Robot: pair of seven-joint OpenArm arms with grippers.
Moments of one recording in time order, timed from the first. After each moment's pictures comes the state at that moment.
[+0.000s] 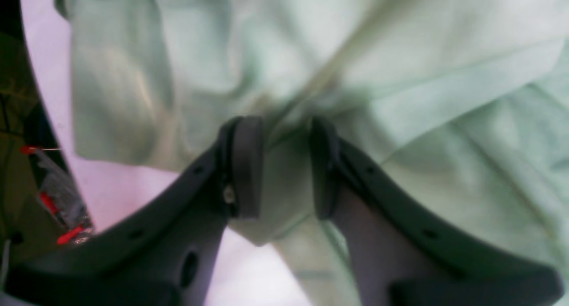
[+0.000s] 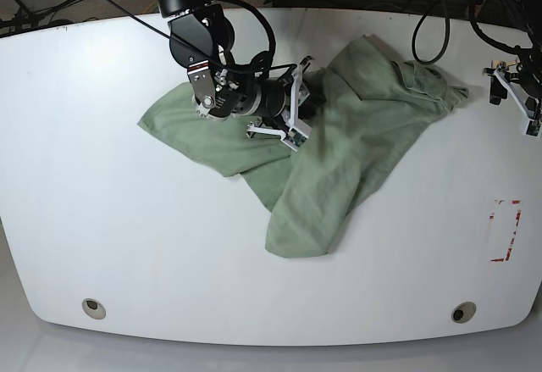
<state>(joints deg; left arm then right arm) 12.1 -21.8 -41.6 100.2 -19.3 -43.0 63.8 1.3 -1.1 -16.2 87.0 18.6 37.2 -55.0</state>
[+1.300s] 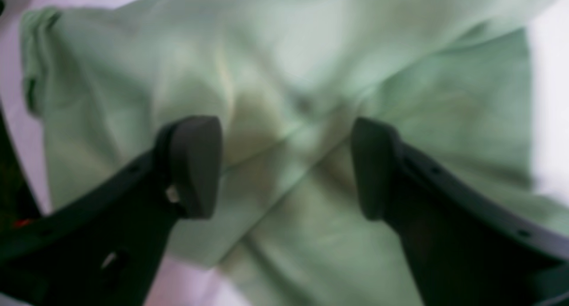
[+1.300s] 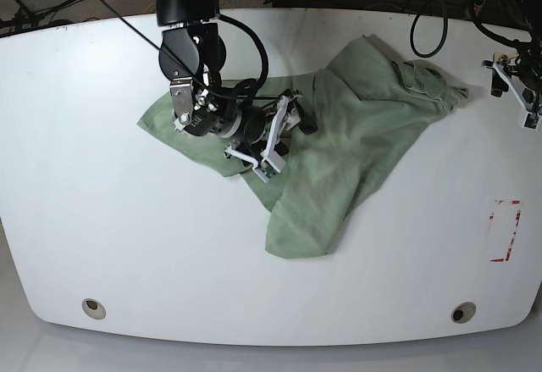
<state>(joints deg) 14.1 -21.8 -41.2 100.1 -19.0 -43.0 63.6 2.7 -4.1 -5.1 87.5 19.7 37.3 -56.6</state>
